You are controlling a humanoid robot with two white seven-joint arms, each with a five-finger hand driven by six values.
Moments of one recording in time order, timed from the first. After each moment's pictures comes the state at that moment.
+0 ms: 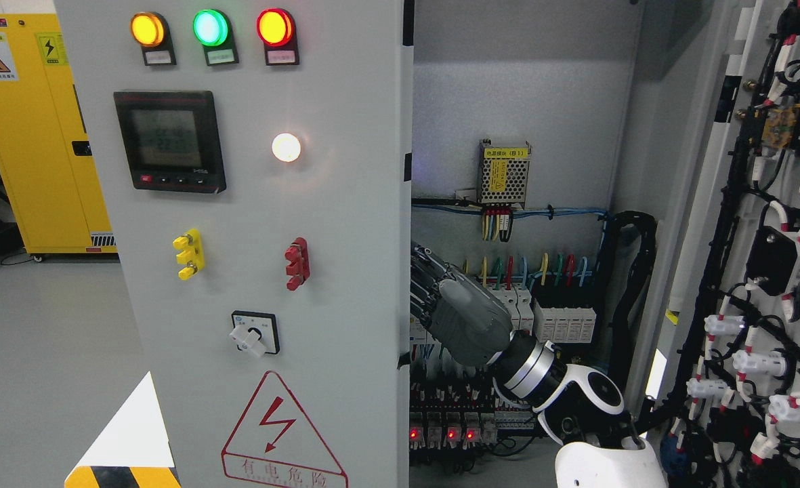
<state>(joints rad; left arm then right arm) -0.05 -0.08 -0.43 0.00 0.43 -0.05 -0.09 -0.82 0.12 0.00 -1.23 -0.44 0.20 0.87</state>
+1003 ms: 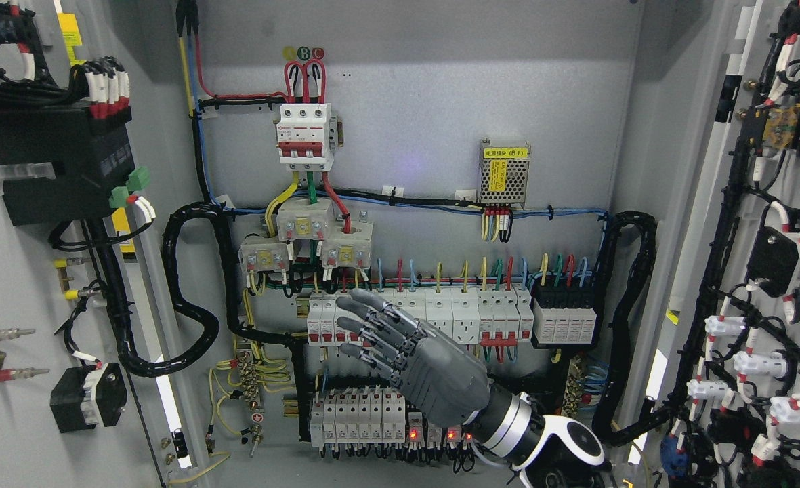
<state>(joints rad) -0.05 -0.08 -0.43 0.00 0.43 -0.06 -0.10 -0.63 0.12 0.16 -1.38 -0.54 0.28 0.86</state>
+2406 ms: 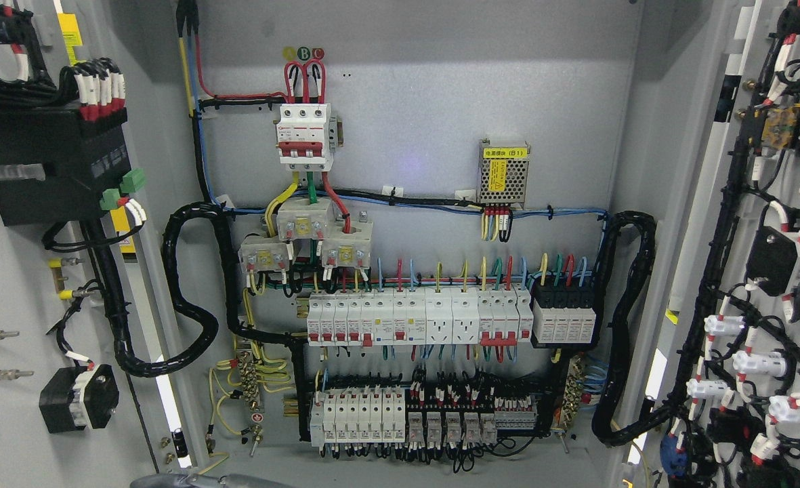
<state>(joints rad) -0.06 -0.08 -0.43 0.00 0.43 -0.06 -0.10 -0.58 0.15 0.67 -1.47 -0.48 0.27 0.72</state>
